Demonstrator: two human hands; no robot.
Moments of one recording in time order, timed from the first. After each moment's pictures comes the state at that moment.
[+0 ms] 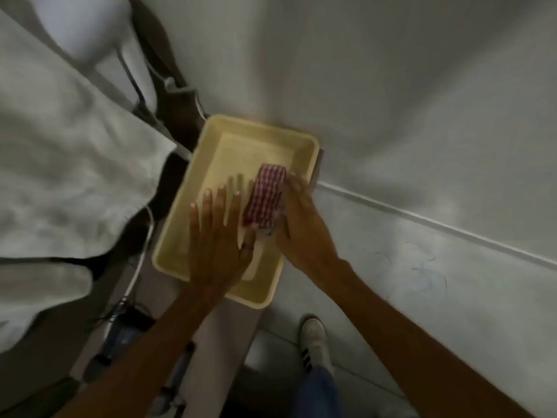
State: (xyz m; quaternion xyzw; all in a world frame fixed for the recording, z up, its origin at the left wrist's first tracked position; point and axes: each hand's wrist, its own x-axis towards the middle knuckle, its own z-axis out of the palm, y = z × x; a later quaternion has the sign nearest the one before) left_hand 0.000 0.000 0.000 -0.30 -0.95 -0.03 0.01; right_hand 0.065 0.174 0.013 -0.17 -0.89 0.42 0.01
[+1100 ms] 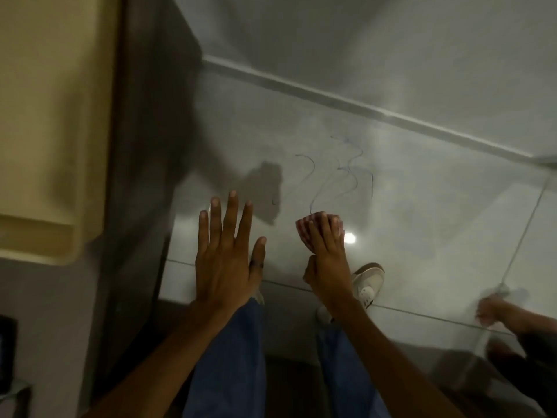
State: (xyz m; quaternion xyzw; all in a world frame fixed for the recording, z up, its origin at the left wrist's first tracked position) left_hand 0.254 0.100 -0.160 -0.37 -0.91 -0.04 -0.19; right_hand 0.423 0.239 -0.223 -0.36 -0.84 0.38 -0.14
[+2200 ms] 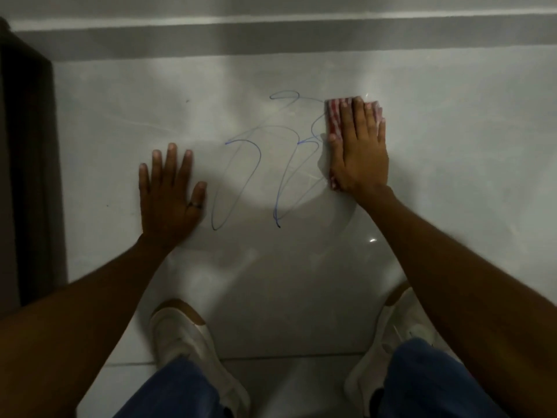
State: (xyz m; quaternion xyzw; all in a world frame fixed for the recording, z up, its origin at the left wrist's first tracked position) left_hand 0.175 0.168 -0.529 -0.47 -0.88 -0.04 -0.06; right_hand 0.440 0.447 -0.507 -0.47 -0.87 0.16 0.01
